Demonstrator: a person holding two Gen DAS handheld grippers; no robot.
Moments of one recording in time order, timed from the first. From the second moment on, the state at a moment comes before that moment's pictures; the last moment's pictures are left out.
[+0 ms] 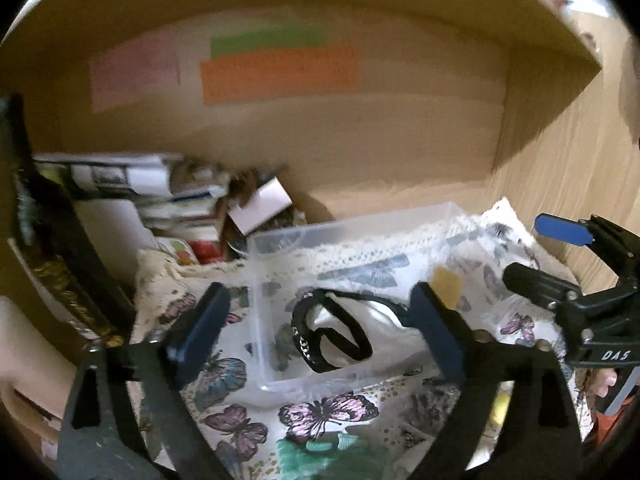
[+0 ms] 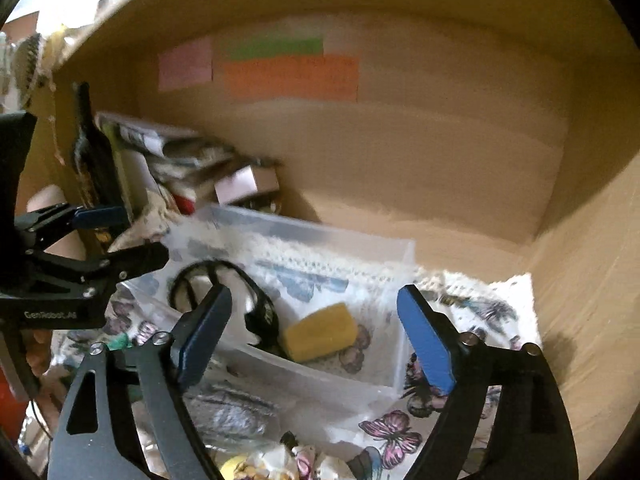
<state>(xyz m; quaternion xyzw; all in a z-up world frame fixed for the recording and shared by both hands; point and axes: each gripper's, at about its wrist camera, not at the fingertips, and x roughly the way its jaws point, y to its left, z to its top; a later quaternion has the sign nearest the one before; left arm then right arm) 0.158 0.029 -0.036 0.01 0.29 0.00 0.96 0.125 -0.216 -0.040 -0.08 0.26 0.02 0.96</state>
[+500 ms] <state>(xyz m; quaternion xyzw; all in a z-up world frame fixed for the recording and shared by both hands) 0.098 0.034 -0.052 0.01 0.30 0.00 0.95 0.058 -0.224 -0.049 -0.06 0.24 0.01 0.97</state>
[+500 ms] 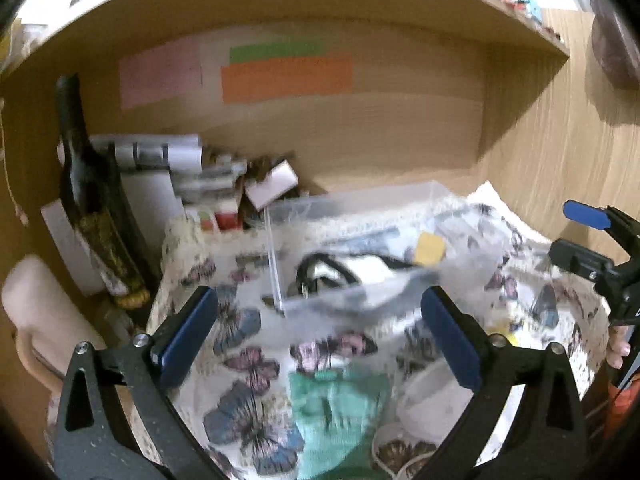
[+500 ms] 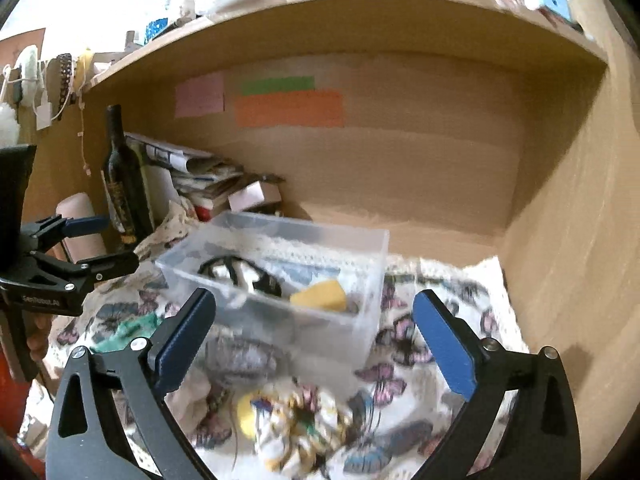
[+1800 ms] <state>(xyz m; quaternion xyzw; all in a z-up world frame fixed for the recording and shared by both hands) 0.073 0.040 -0.137 -0.04 0.39 -0.01 0.92 0.048 -0.256 -0.135 0.01 0.35 -0.02 0.93</state>
